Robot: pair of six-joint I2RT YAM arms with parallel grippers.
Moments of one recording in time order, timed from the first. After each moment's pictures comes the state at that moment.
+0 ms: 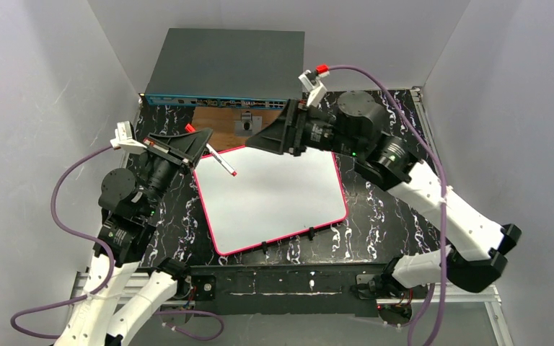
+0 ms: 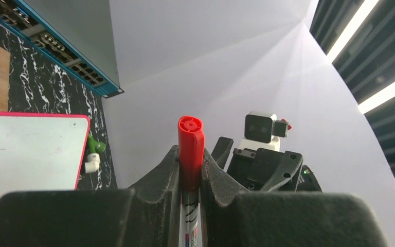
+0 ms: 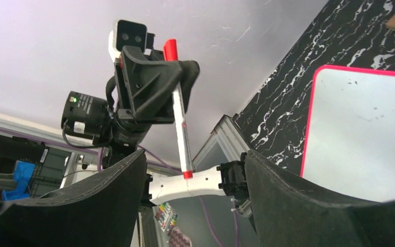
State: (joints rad) left arm -0.40 0.65 1.02 -0.19 0.05 -1.25; right arm 0.92 1.29 1.60 -0.38 -0.32 0.89
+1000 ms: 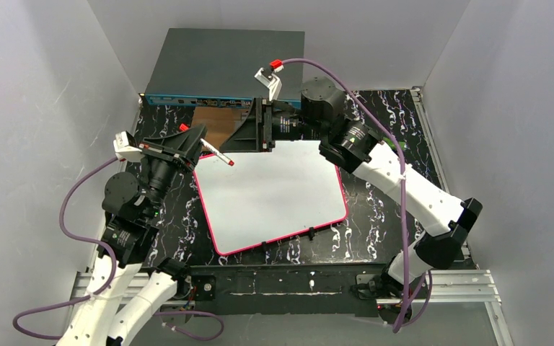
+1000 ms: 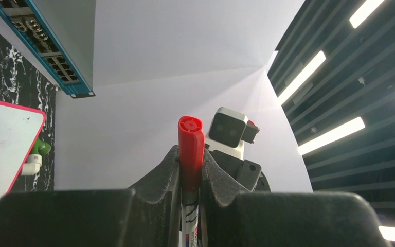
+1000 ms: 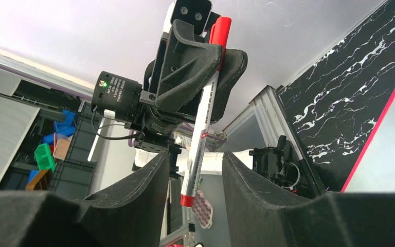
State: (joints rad) left arm -0.40 0.62 0.94 -0.12 -0.07 -1.54; right arm 0.94 1.55 1.80 -0.27 -0.62 0.93
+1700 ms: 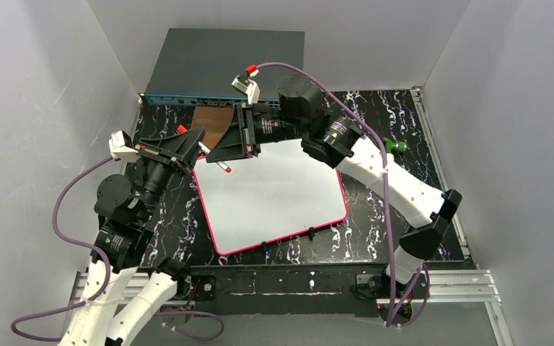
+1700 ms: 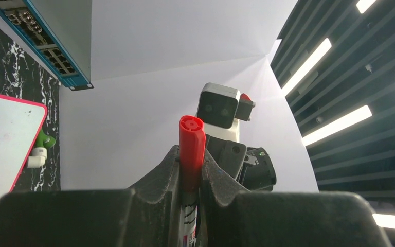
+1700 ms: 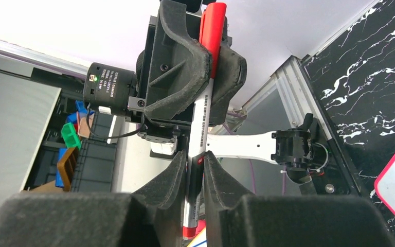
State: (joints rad) left arm -0.40 0.61 0.99 -0.20 -0.02 -1.52; right arm 1.00 1.68 1.96 -0.37 -0.69 0.99
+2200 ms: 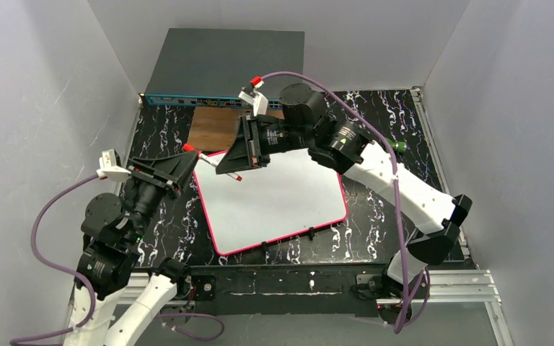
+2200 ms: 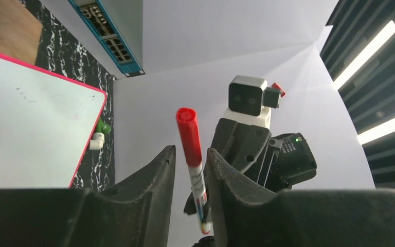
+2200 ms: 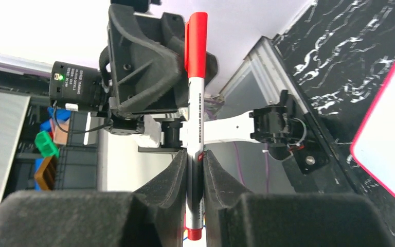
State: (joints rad) left arm -0.41 0.50 1.03 -0.47 -0.03 -1.39; right arm 1.02 1.64 1.93 -0.52 -0.61 0.93
